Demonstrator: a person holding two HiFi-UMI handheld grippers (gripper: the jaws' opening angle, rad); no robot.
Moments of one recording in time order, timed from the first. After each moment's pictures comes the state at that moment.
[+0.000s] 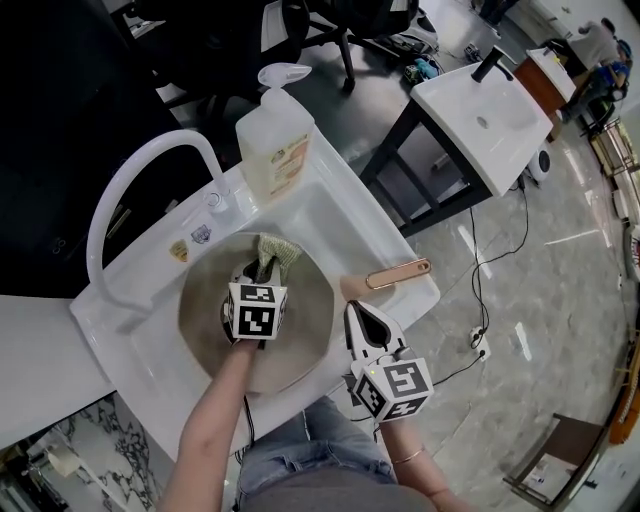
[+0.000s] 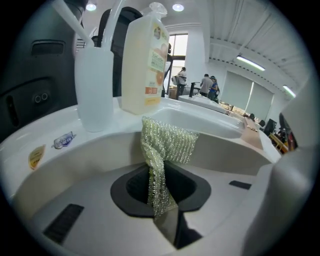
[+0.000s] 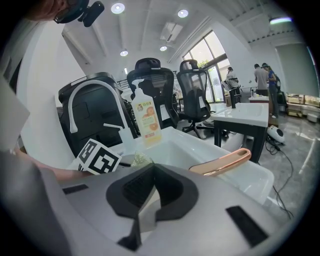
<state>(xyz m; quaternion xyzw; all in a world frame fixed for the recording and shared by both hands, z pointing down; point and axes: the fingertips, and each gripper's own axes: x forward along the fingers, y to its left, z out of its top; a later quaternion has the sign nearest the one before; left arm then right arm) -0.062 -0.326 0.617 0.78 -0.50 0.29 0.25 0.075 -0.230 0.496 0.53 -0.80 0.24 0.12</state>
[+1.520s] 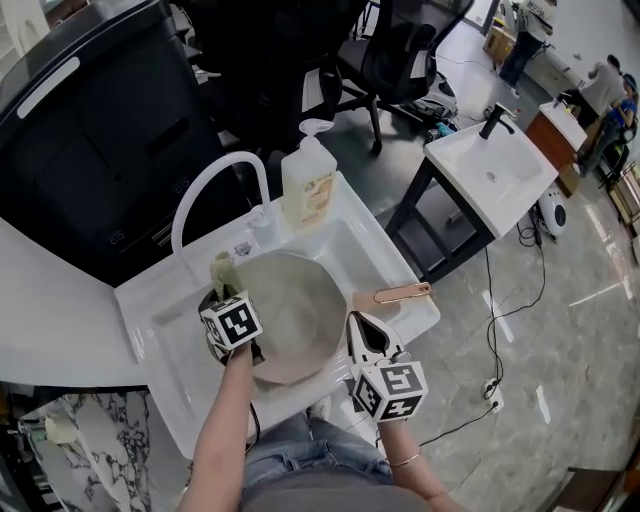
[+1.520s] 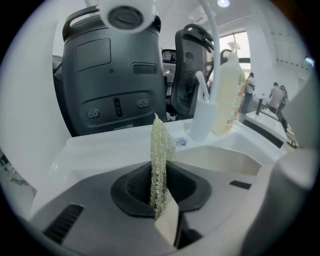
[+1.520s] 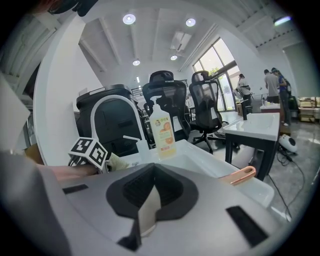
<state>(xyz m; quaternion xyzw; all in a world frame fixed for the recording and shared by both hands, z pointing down) -0.228 -0.252 0.537 0.52 -0.77 0.23 0.29 0.055 -0.203 0.441 0.49 -0.84 0.20 0.09</state>
